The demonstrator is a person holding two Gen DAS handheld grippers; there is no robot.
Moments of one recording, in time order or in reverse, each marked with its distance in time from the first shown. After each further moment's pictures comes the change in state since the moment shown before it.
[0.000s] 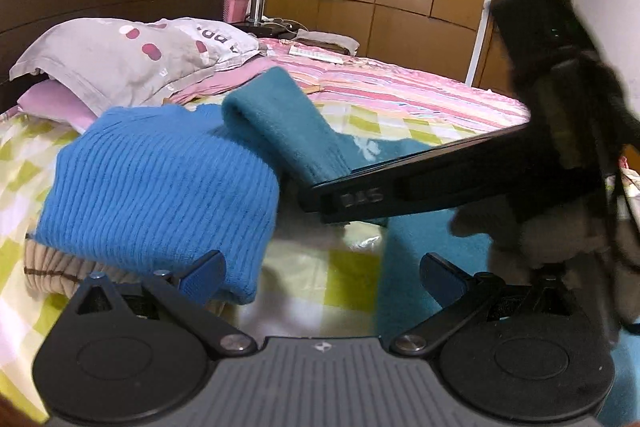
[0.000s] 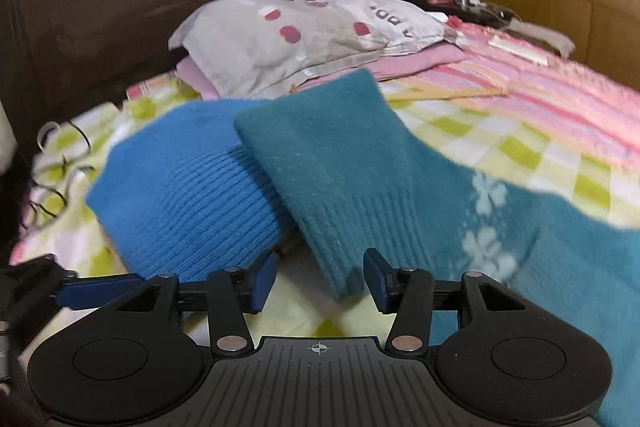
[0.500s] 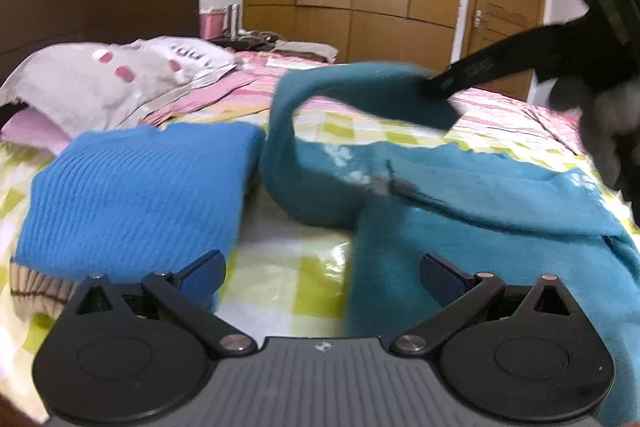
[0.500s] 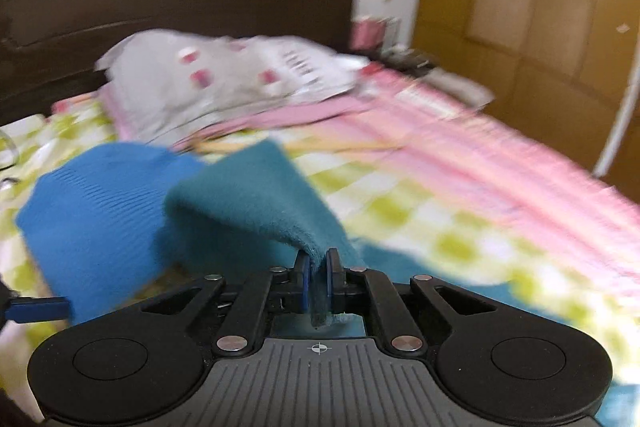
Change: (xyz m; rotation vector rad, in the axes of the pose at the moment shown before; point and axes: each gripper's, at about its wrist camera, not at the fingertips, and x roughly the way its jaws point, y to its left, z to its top) left arm -0.001 -0.029 -0.002 0.084 -0.032 -0.034; right arm -0.094 -0.062 0.023 -0.047 -0.119 -0.339
